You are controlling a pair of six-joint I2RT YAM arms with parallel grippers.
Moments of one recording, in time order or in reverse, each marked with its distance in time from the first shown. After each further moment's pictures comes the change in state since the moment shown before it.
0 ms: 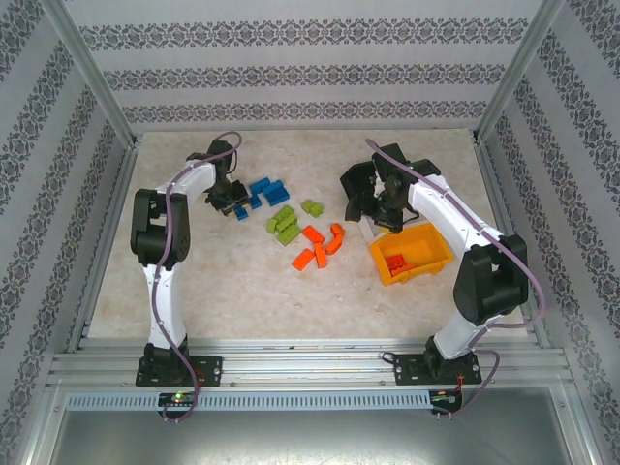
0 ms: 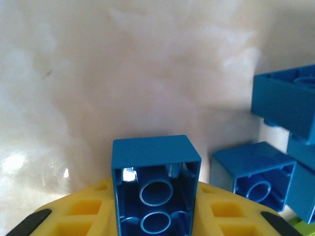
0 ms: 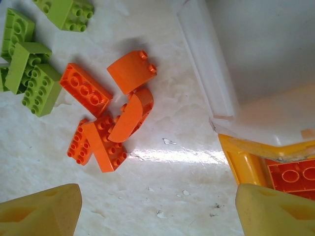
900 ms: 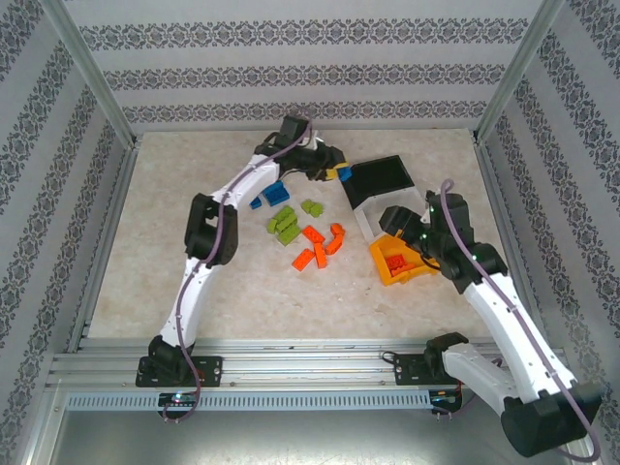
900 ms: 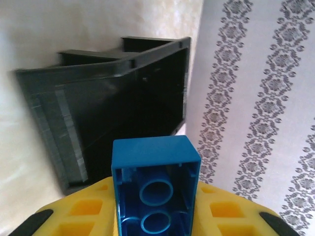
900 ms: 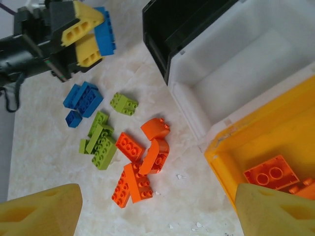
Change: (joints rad) left arm -0.332 0.337 0.627 0.426 0.582 -0.470; right arm -0.066 -0.789 -0.571 0.407 0.138 0.220
